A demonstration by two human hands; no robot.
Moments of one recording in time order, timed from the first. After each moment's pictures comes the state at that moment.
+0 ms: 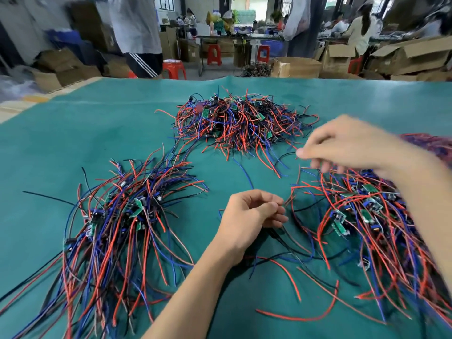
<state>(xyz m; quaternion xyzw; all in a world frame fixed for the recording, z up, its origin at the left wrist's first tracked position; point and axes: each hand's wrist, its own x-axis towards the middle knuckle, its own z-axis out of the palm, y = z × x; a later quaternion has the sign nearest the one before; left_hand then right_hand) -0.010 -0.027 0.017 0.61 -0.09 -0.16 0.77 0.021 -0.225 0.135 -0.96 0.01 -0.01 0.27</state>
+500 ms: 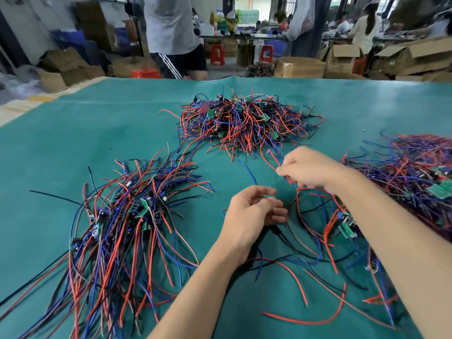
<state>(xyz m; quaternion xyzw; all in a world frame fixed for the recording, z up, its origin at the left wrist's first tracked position) -0.005 -0.028 0.019 0.58 -0.04 -0.14 0.80 0.071 -0.192 0.067 -0.97 0.04 0.04 0.25</state>
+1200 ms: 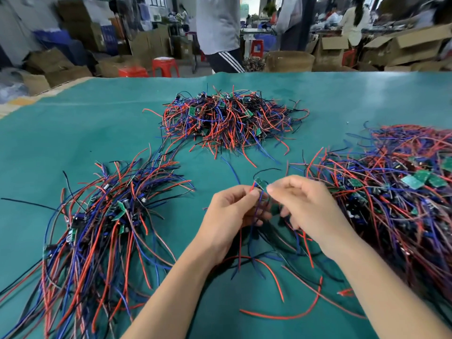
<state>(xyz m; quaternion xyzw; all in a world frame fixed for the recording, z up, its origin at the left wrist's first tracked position) -0.005 -0.026 0.013 0.60 -0.11 -0.16 0.77 -0.034 -0.185 0.032 -0.81 0.05 -0.10 0.57</state>
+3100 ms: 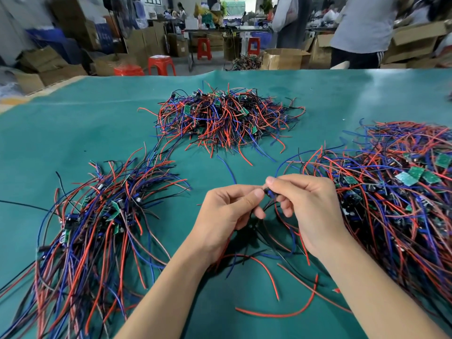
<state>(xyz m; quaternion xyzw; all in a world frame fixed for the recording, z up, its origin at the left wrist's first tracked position) -0.004 -0.020 0.012 0.60 -0.17 -0.14 0.77 -0.033 -0.174 0.031 -0.68 0.06 -0.18 0.71</state>
